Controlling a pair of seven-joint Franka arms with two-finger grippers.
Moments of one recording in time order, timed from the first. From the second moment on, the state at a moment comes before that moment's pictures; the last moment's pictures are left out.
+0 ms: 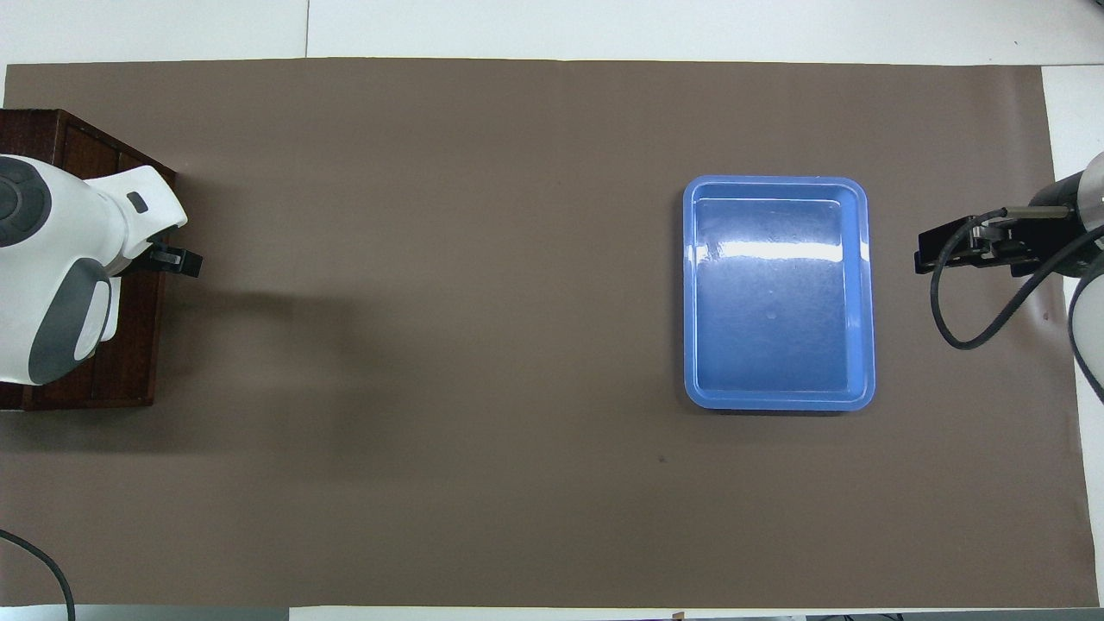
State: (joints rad) left arm 0.10 0.14 -0.13 -2.00 0.43 2.22 0.02; right arm -0.14 0.00 0.14 -1.66 0.01 1.62 0.06
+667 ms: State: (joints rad) left arm -0.13 0.14 -0.15 -2.02 0.43 2.22 -0.28; right arm -0.14 0.00 0.14 -1.66 0.01 1.62 0.06
